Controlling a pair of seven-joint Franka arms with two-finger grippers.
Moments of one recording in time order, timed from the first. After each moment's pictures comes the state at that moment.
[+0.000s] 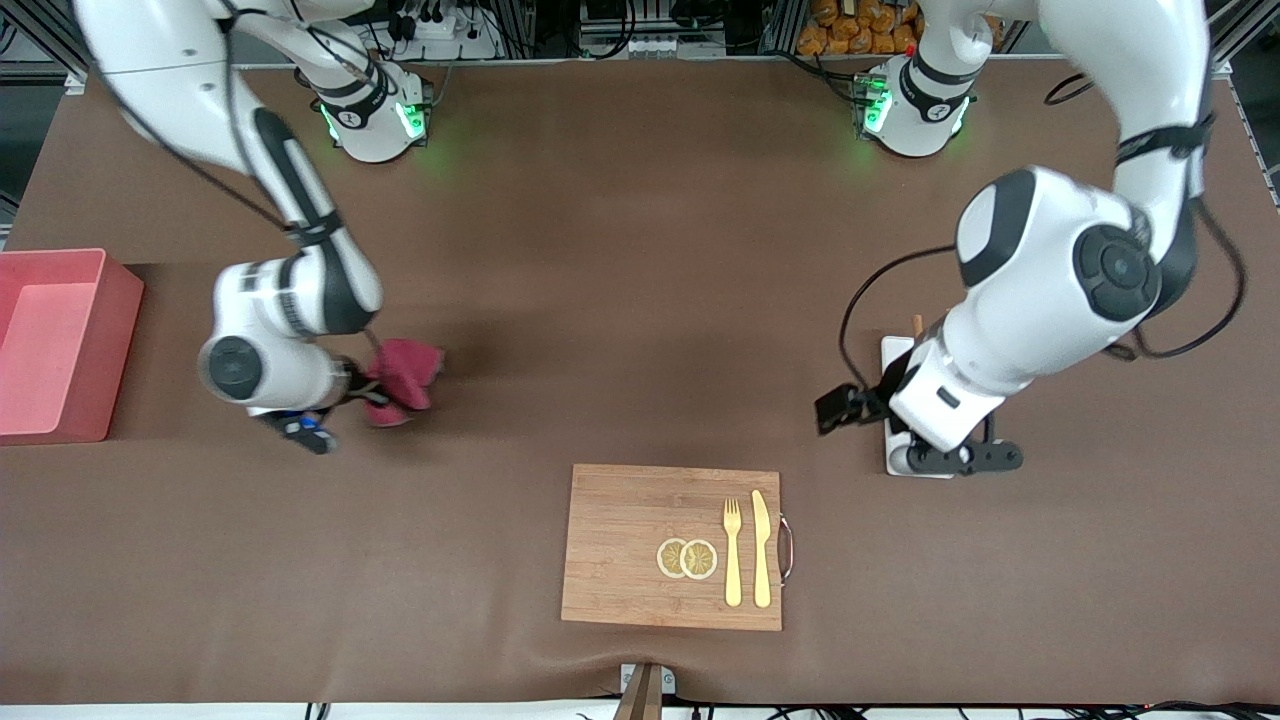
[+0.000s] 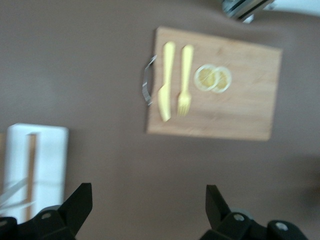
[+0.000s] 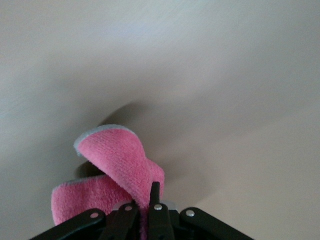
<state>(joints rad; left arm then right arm) -0.22 0.39 -0.13 -1.41 -0.10 1.89 -0.34 0.09 0.47 -0.06 -1.95 0.00 2.16 0.46</state>
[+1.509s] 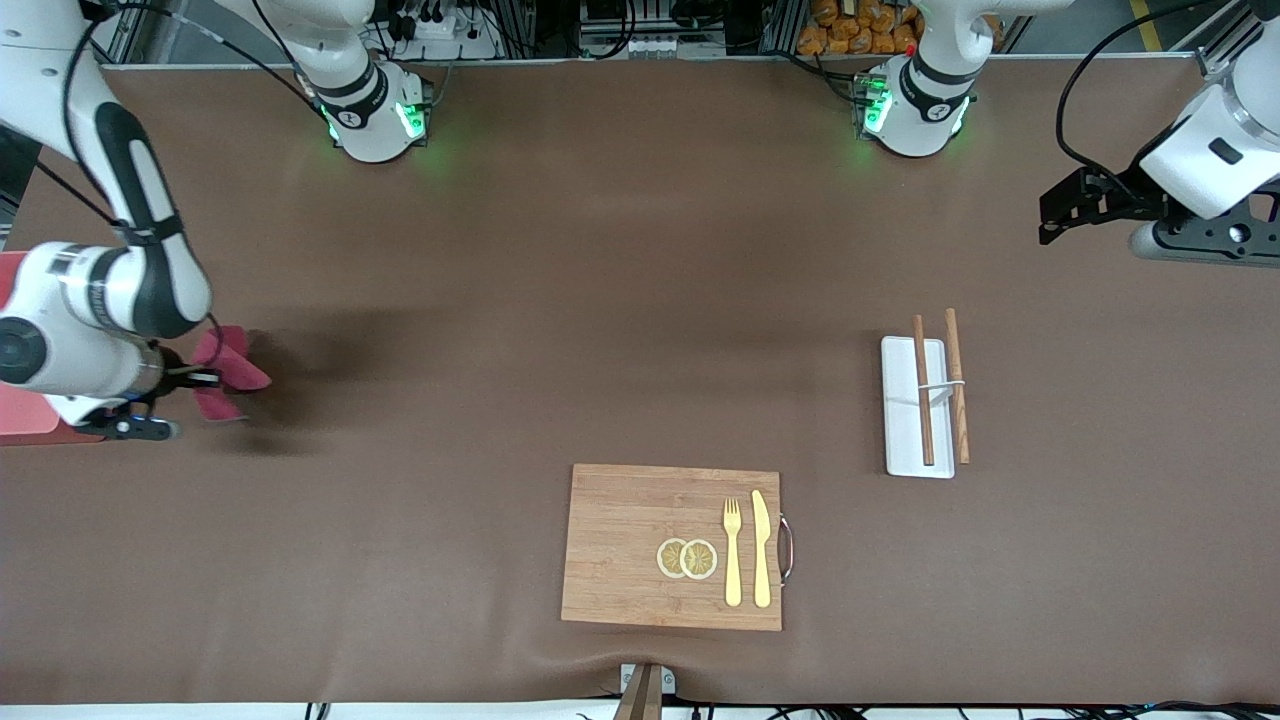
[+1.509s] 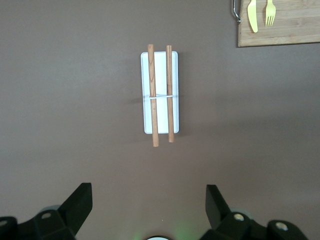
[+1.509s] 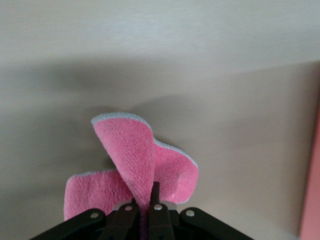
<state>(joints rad) -0.07 -0.06 -0.06 -1.62 -0.01 1.53 -0.02 -0.17 0.42 -0.02 -1.95 -0.19 2.17 0.05</state>
